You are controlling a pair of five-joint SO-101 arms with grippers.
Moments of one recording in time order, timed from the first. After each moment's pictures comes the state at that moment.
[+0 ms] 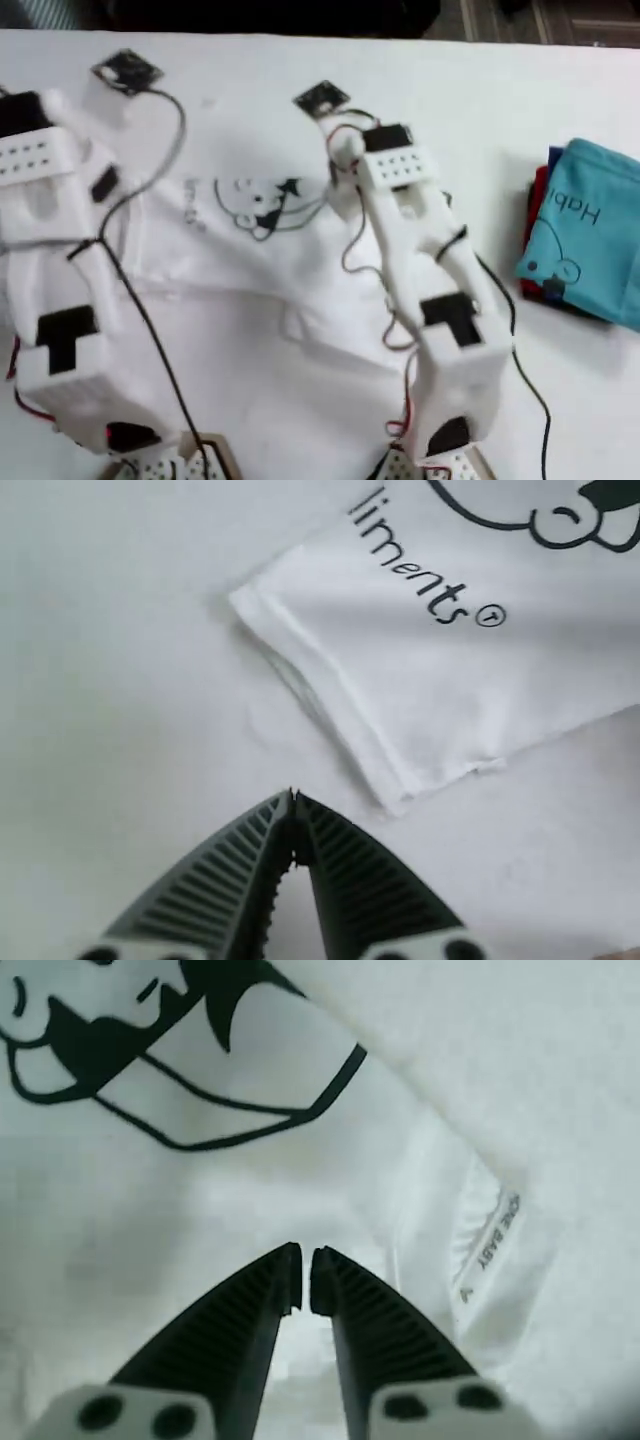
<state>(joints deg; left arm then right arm) -20.4 13.4 -21.2 98.9 -43.6 -16.3 22.4 -12.4 74.5 23.3</state>
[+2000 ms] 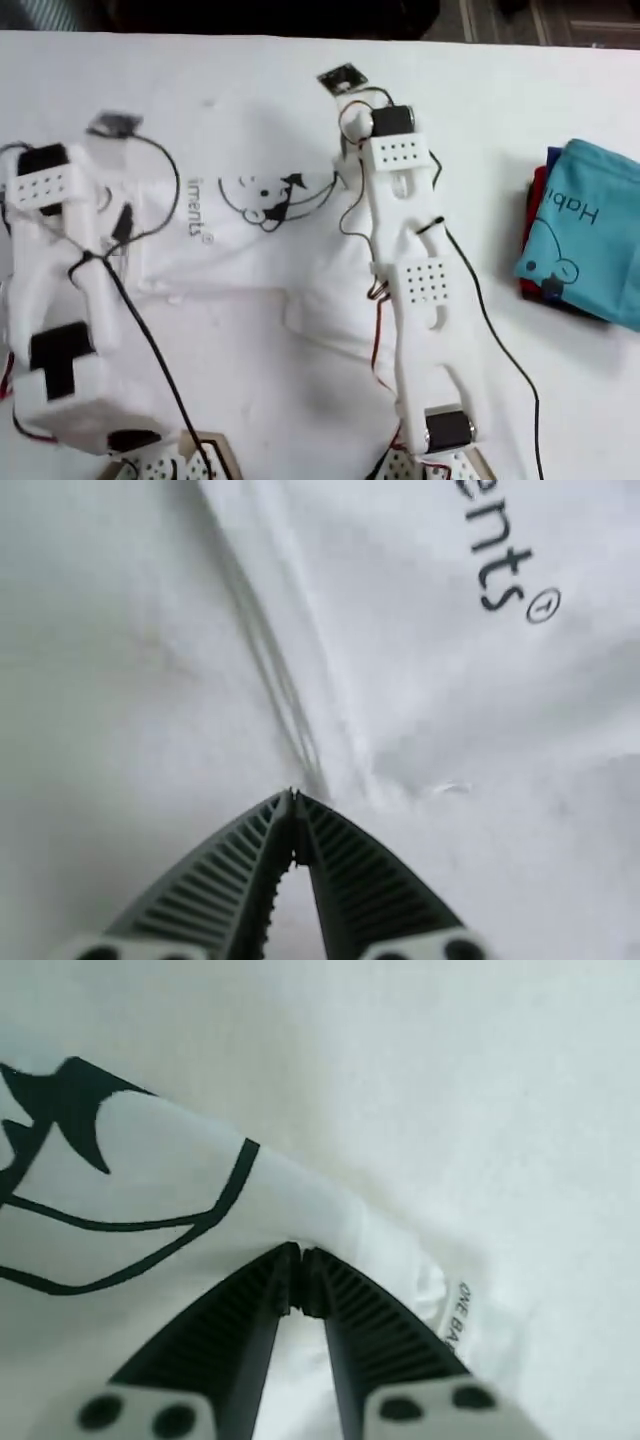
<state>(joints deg) -23.7 4.2 4.9 86.0 -23.7 -12.1 69.5 -85.6 97.9 21.2</state>
